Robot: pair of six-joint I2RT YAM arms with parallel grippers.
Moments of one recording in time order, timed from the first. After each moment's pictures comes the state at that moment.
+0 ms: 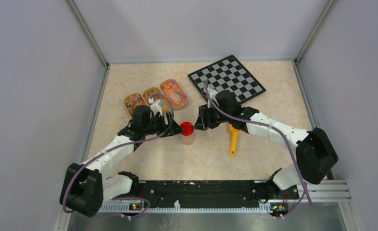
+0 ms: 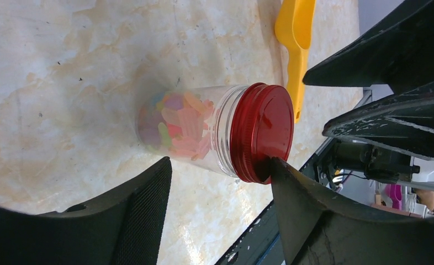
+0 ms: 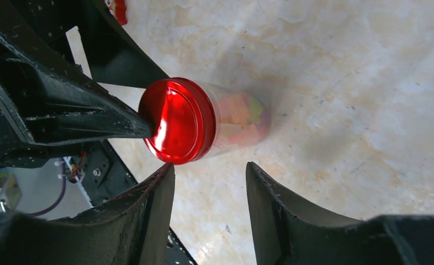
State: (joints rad) left arm -0.34 1.13 0.56 -0.04 0.57 -0.59; right arm 0.72 1.45 1.00 -0.22 -0.33 0.41
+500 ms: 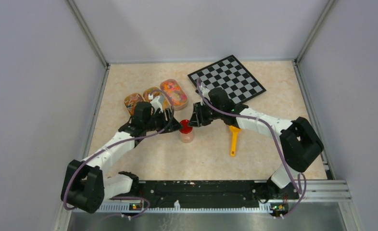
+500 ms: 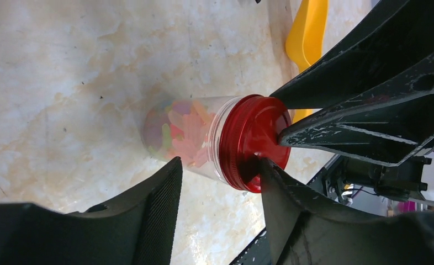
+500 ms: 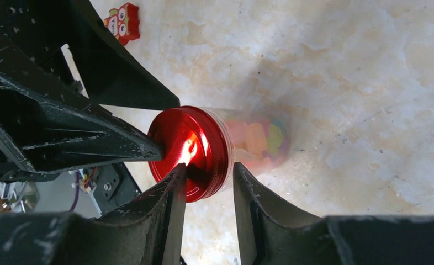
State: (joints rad) left arm -0.35 1.16 0.62 -0.08 0.51 -0.57; right arm 0.72 1.62 1.07 -0.10 -0.42 0.45
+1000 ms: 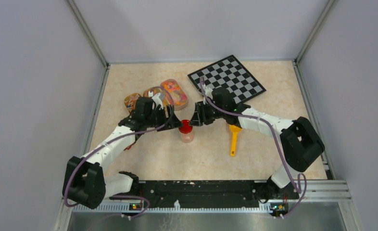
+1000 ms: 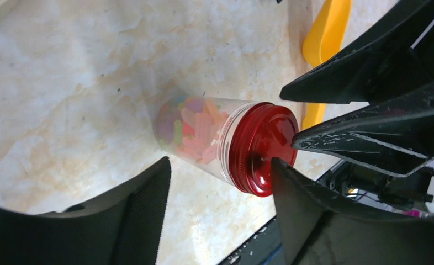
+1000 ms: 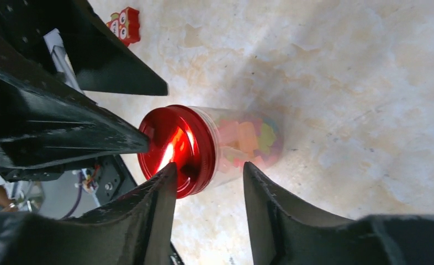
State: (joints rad) left arm -0.35 1.20 0.71 -0.19 0.47 -0.57; right arm 0.69 1.62 1.05 -0.05 -0.46 0.47
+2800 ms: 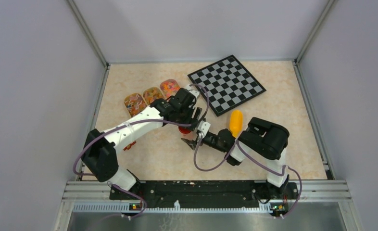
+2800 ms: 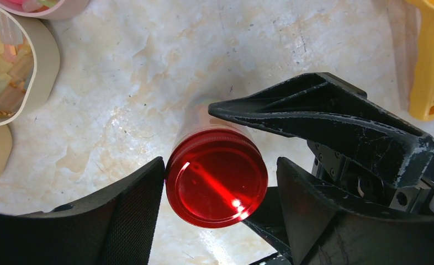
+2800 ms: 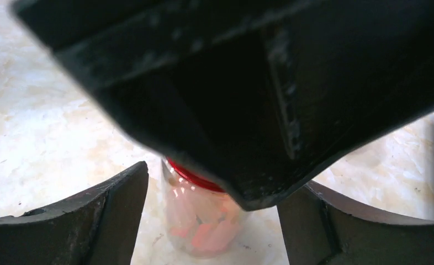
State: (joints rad) left arm -0.75 1.53 1.25 -0.71 -0.08 -0.29; right arm 0.93 1.94 0.47 1.50 -0.18 -0.16
